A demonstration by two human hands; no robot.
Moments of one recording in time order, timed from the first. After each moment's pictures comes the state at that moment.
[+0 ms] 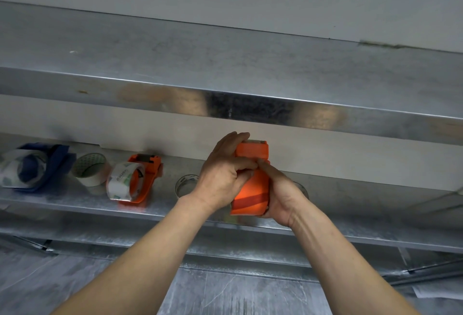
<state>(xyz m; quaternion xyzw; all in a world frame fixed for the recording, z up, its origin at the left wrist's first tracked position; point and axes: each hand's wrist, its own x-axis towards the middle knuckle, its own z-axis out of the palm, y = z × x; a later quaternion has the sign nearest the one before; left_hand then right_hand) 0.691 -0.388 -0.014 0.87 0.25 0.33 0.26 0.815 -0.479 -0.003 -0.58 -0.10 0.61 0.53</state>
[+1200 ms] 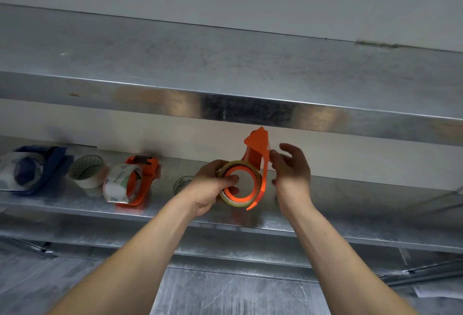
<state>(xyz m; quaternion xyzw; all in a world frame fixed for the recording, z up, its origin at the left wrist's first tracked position) 0.683 -0.383 -0.036 0.52 0.40 0.21 0.72 0.830 -0.466 -0.011 -0.72 -0.20 0.24 0.62</state>
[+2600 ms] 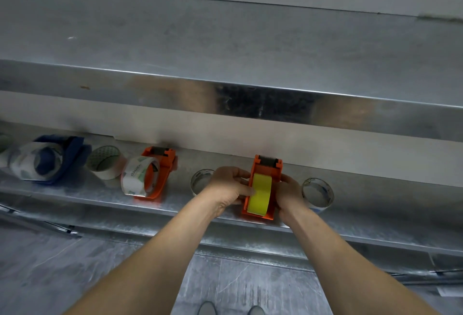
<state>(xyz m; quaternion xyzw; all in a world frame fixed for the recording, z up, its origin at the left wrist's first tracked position) 0.681 -0.371 -0.059 0.54 0.49 0.12 0.68 0.824 -0.430 -0.120 -0.73 -0.07 0.45 0.51</state>
